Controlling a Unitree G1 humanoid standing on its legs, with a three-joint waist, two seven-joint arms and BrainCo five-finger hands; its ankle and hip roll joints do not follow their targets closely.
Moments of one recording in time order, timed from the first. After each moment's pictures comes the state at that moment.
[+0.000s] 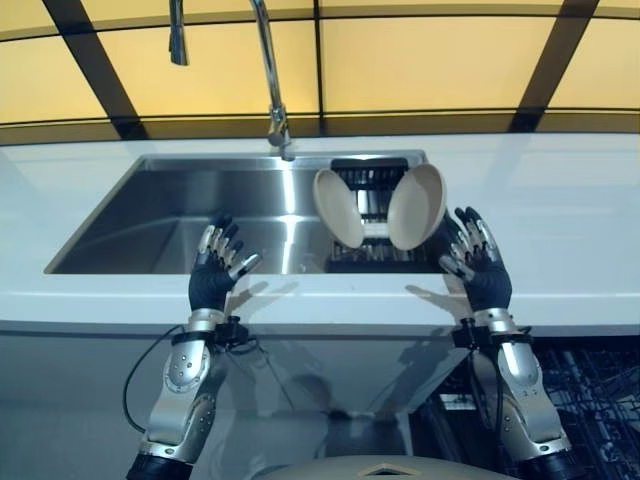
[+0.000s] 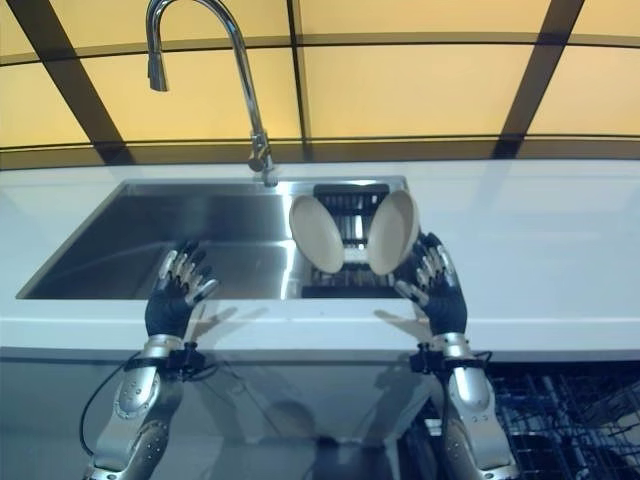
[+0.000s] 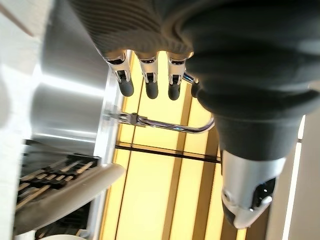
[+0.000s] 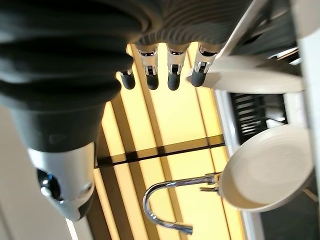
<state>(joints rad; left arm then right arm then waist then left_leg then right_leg) 0.14 0.33 -0.13 -0.18 -0.49 -0.25 0.15 0.14 -0.34 0.13 -0.20 0.50 -0.33 -0.07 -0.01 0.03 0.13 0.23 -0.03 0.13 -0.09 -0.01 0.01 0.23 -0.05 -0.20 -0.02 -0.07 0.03</state>
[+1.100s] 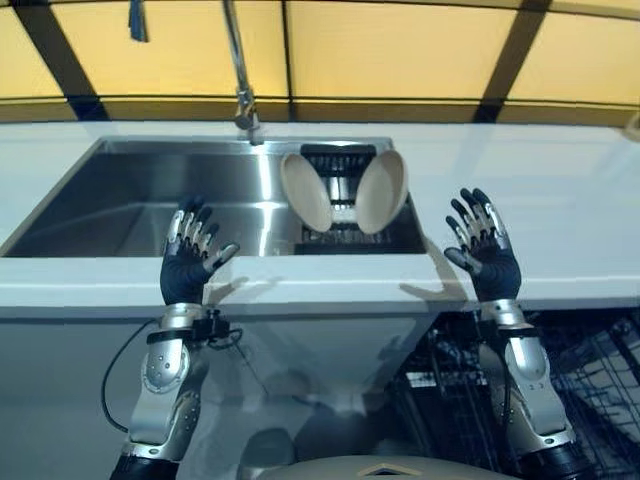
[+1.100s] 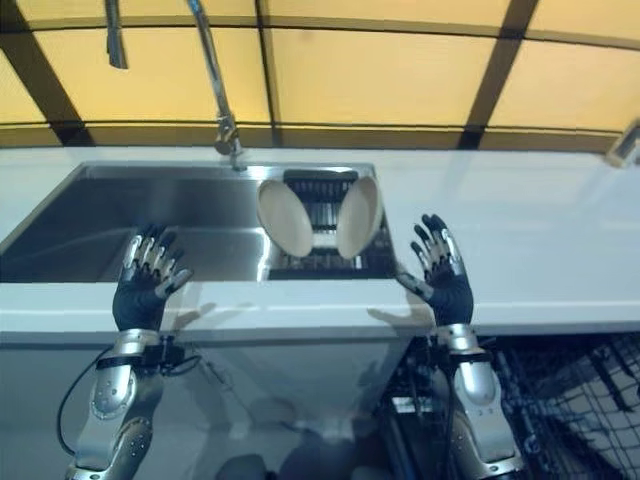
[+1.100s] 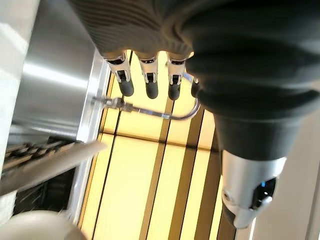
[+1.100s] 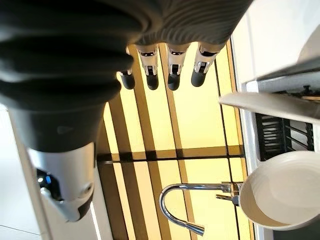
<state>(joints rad) 0.14 0.36 -0.06 -0.22 -0.49 -0.32 0.16 0.08 -0.40 0.13 -0.22 0.50 -0.38 -0.03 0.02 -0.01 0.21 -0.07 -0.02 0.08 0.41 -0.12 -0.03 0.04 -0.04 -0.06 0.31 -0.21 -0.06</state>
